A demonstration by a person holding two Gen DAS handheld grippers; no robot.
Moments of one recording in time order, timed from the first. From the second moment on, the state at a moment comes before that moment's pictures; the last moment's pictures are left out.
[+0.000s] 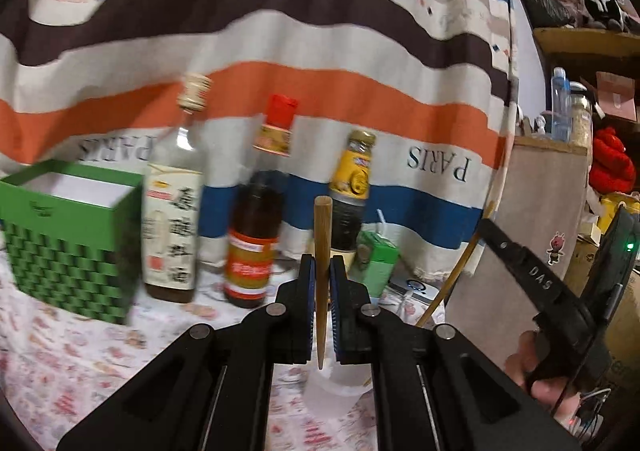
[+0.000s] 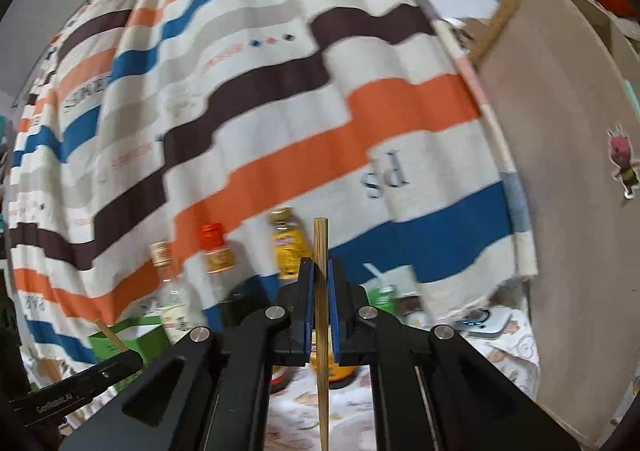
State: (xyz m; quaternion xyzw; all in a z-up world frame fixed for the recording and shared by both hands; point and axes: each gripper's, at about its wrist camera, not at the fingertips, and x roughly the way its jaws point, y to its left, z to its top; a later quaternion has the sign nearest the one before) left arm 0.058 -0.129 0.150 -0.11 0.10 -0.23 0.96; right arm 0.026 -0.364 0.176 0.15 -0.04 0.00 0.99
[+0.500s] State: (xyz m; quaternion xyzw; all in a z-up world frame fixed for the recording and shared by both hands) left arm 0.101 -0.178 0.117 -0.07 0.16 -0.22 0.96; right arm 0.060 -0.421 0.125 0.27 -0.04 -0.05 0.96
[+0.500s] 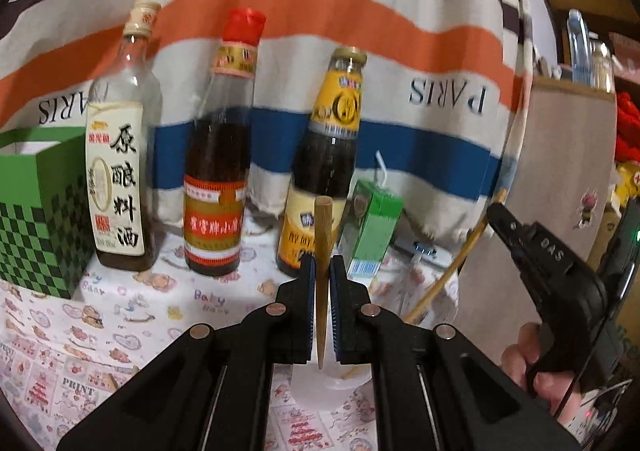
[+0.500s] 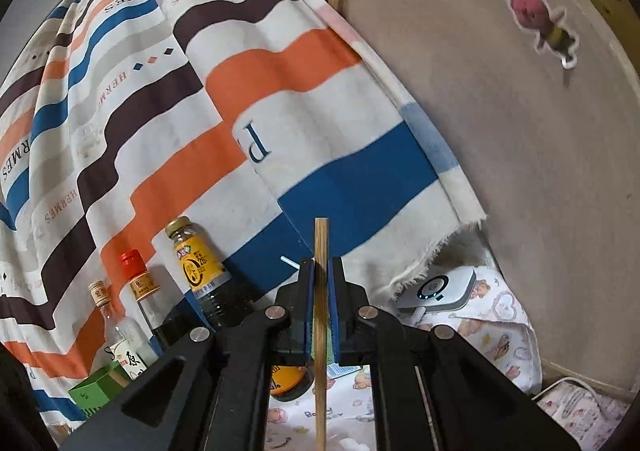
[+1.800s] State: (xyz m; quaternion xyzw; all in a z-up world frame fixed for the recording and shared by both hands) left arm 0.172 -0.187 0.096 -0.05 0.24 -0.19 0.95; right arm 0.152 -0.437 0.063 0.31 0.21 0.00 0.93
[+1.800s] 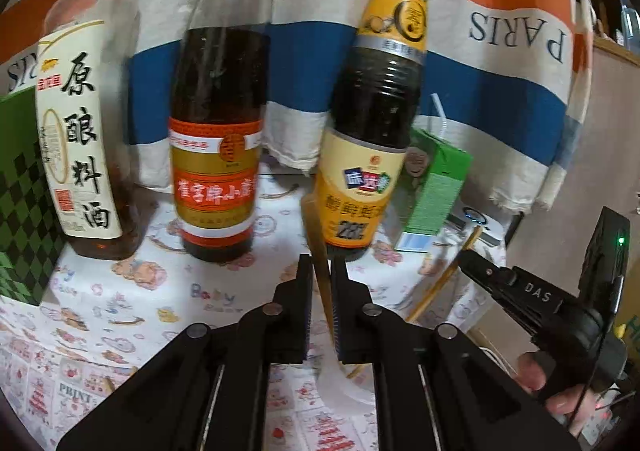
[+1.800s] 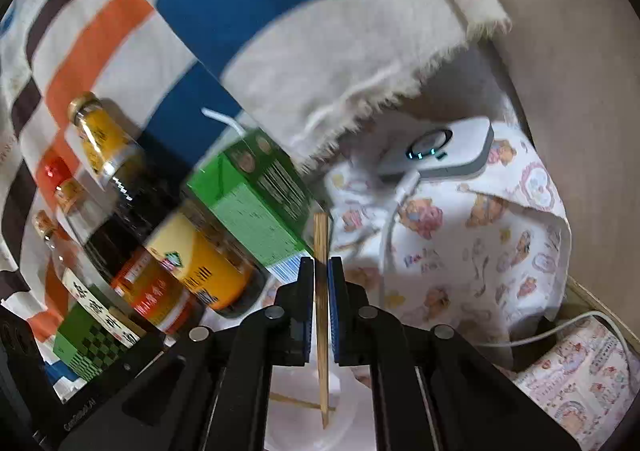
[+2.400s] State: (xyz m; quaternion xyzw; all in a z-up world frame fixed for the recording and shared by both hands) left arm 0.072 -0.139 0.142 0.04 0.08 -0.11 0.99; right arm 0.124 -0.399 0.124 0.19 0.21 0.02 0.96
